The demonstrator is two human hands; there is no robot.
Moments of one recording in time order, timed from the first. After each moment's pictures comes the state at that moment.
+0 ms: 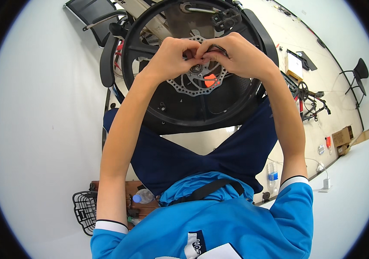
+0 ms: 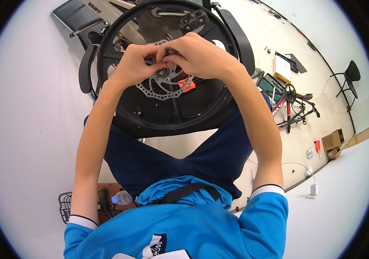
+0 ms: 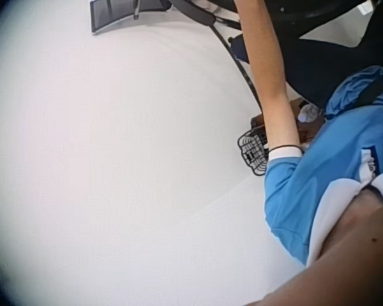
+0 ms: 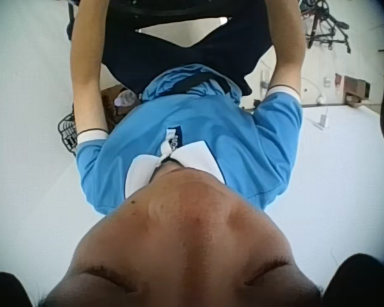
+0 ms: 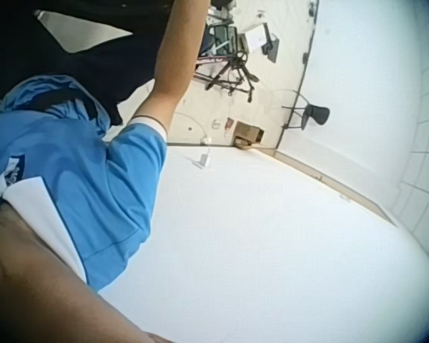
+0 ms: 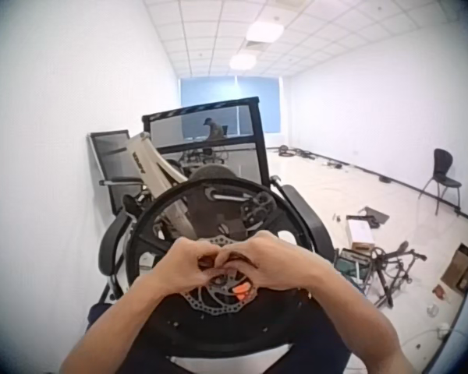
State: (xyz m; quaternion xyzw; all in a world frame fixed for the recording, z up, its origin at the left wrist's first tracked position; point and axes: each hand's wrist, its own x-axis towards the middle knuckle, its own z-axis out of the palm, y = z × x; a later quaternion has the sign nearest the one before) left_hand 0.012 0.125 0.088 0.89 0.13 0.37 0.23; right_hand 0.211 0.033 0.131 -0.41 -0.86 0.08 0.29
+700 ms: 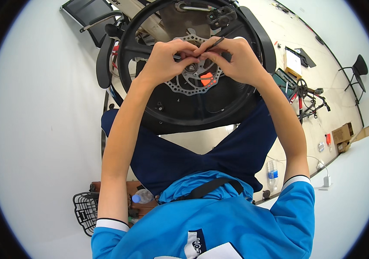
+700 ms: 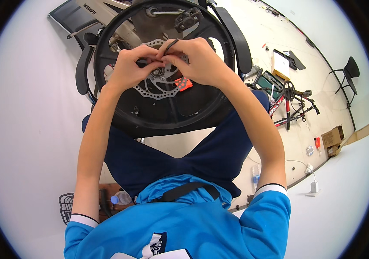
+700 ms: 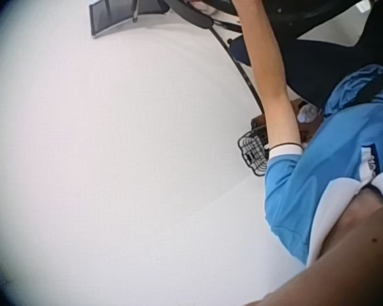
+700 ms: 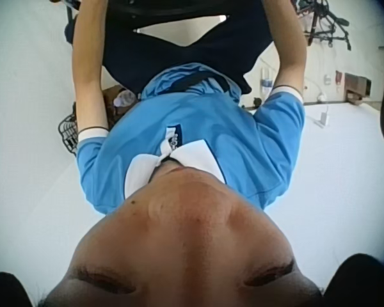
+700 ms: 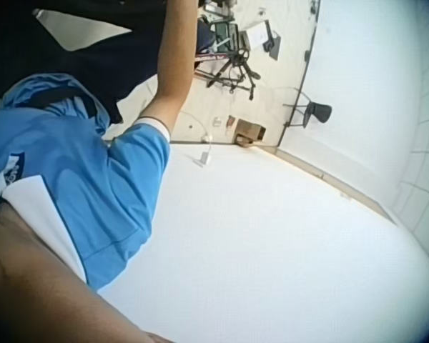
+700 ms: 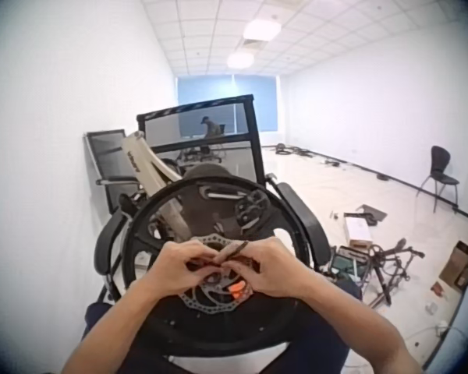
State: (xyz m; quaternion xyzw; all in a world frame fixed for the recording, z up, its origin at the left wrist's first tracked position) left_hand 0.009 0.123 0.078 0.88 0.10 0.42 0.18; right_hand 0.216 0.027 0.101 -0.37 -0.81 0.06 0.45
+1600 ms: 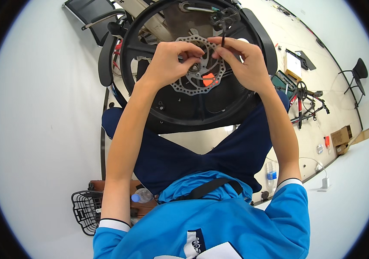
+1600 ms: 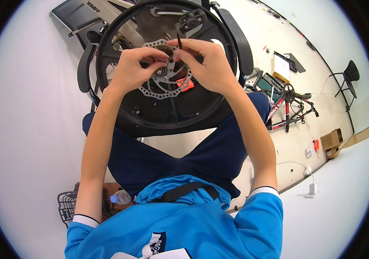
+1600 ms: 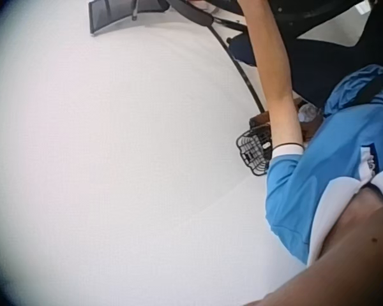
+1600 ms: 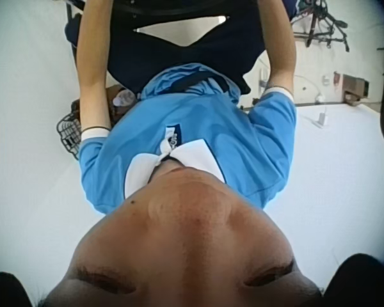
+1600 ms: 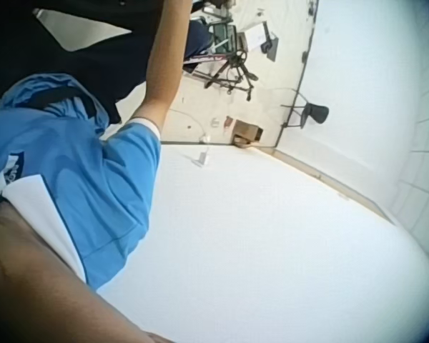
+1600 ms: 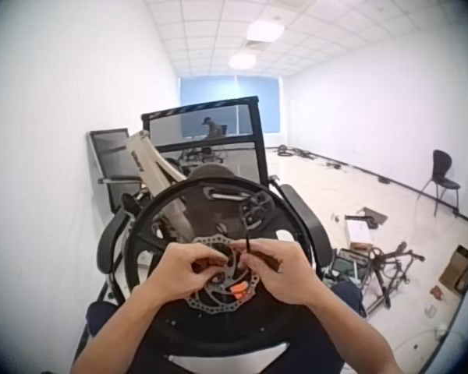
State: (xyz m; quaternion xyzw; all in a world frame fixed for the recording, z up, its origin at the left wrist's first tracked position) left_hand 0.007 0.110 0.083 0.87 0.16 0.40 0.23; right_hand 0.213 0.010 0.094 -0.40 -0.72 0.15 0.54
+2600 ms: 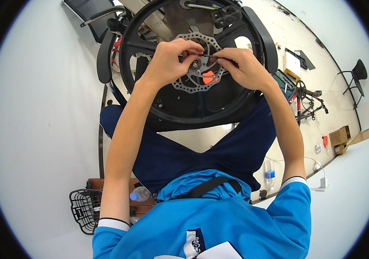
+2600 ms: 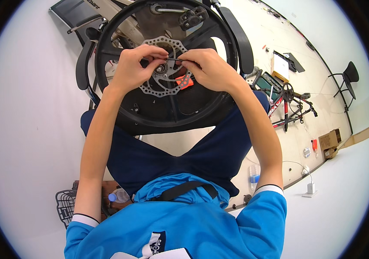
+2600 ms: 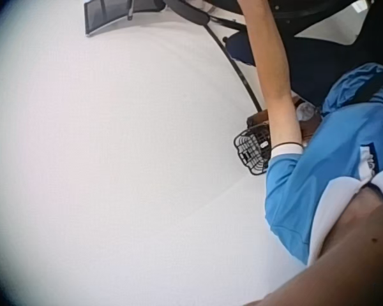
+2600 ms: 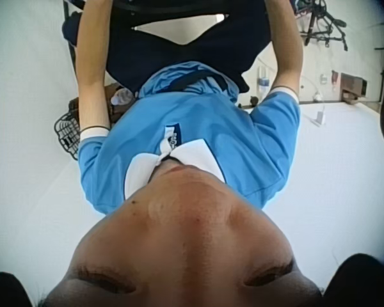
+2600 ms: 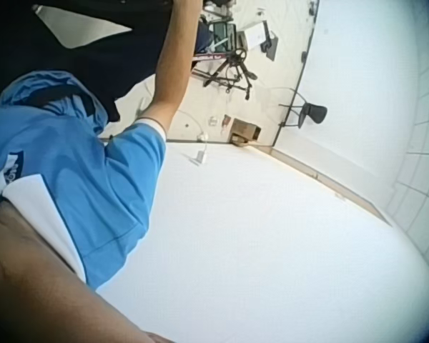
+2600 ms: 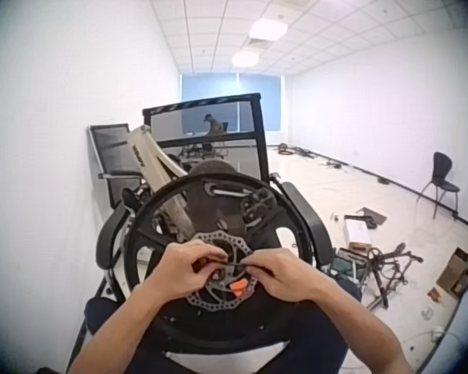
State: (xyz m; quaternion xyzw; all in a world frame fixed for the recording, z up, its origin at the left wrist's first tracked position) left_hand 0.009 0.112 0.073 0.87 0.13 0.43 0.18; right_hand 0.235 0.019 0.084 -0.43 -0.82 0.07 0.36
